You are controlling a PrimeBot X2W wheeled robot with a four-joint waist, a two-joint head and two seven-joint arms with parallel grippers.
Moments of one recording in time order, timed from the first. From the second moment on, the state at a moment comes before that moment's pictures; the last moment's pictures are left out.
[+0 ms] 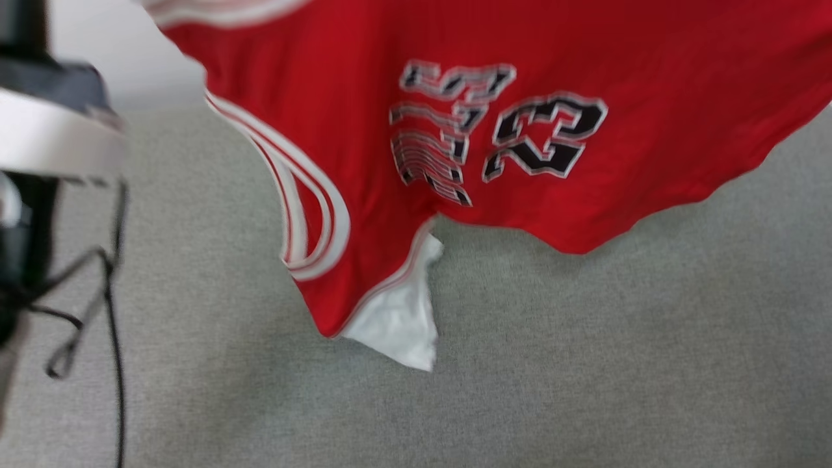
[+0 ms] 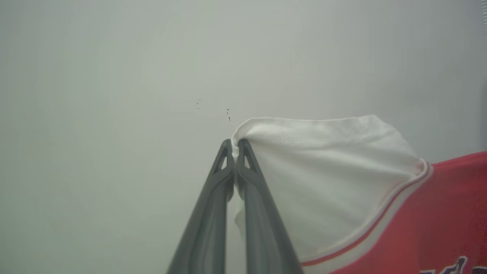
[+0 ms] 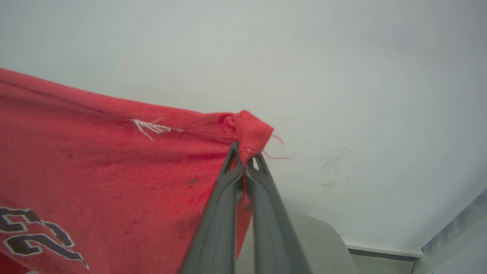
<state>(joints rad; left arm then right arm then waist) -0.73 0.64 -0.22 -0.47 -0.49 0.30 0.30 -0.71 -0.47 -0.08 -0.10 0.46 0.13 0.60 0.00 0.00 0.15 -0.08</state>
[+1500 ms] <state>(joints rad) -1.75 0.45 -0.46 0.63 -0.25 -0.03 -0.24 -1.56 -0.32 -0.06 0.79 0.04 0.13 -0.18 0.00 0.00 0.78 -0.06</state>
